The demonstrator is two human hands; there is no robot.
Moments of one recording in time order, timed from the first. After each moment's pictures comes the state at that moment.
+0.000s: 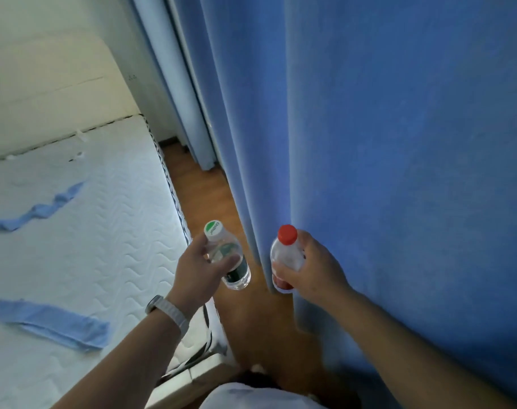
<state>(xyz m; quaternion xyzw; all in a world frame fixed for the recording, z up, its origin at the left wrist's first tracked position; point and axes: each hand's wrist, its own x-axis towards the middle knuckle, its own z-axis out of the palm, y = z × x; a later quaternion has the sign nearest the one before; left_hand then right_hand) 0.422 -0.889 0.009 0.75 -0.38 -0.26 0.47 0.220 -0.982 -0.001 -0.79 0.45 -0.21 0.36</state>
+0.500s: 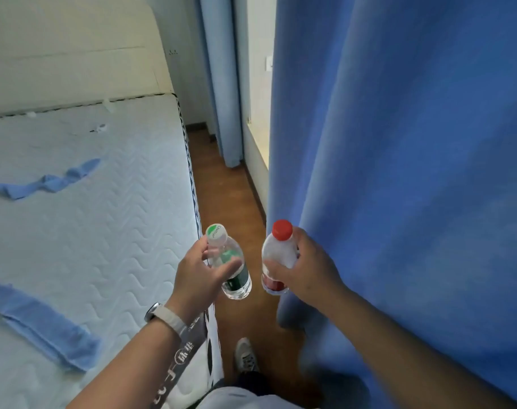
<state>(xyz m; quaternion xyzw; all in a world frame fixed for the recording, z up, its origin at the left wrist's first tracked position) 0.578 -0.984 -0.018 0.78 -0.31 -0.24 0.49 0.416 -1.112 -0.009 -0.83 0.40 -0.15 0.36</state>
